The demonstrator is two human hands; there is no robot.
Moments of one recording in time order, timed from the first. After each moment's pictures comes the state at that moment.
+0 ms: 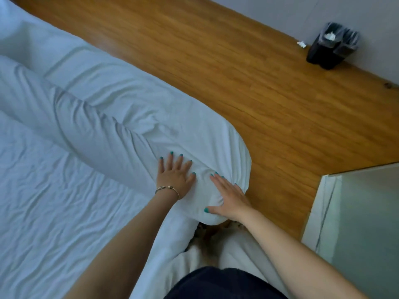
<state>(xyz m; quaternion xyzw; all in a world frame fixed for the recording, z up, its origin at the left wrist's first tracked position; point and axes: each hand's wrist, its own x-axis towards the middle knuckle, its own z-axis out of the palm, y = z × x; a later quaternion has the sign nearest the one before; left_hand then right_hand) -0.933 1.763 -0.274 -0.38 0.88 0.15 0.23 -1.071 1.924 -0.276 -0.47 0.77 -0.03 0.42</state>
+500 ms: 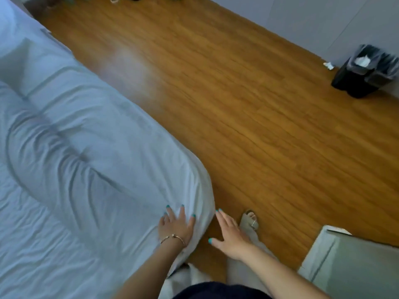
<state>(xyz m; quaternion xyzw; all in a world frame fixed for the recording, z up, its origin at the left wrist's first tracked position) -1.130 1.841 -0.314 -0.57 0.70 0.25 0.33 -1.290 1.941 -0.308 -0.47 0.71 0.05 0.52</state>
